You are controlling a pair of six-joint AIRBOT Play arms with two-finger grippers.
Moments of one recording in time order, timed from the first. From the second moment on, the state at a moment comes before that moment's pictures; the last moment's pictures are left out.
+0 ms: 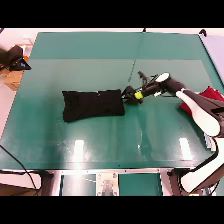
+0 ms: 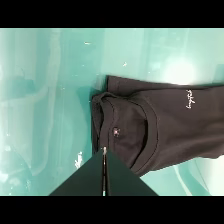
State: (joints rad) left arm 0.31 -1.58 1.90 1.11 -1.62 -1.52; right arm 0.17 -1.82 1.31 -0.61 1.10 1.38
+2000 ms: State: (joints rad) left arm 0.31 -1.58 1.90 1.11 -1.63 -1.51; right arm -1.19 -1.36 1.62 -1.19 1.75 1.70
